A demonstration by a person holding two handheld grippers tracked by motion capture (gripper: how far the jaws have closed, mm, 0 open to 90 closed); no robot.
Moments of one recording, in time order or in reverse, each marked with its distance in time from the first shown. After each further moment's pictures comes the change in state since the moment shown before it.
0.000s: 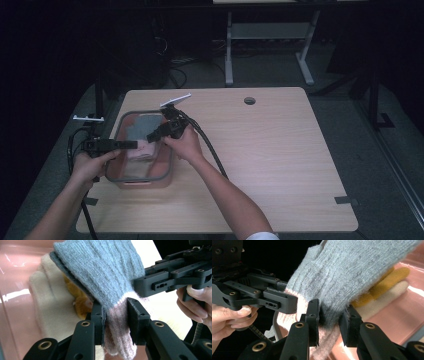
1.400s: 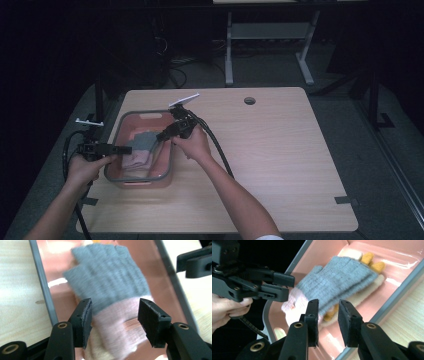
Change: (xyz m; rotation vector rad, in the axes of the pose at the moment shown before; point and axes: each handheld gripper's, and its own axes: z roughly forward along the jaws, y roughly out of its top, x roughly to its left) left arm 0.012 -0.004 -0.003 0.068 0.180 0.023; right arm -0.012 -0.008 -0.019 0.003 -0.049 0.016
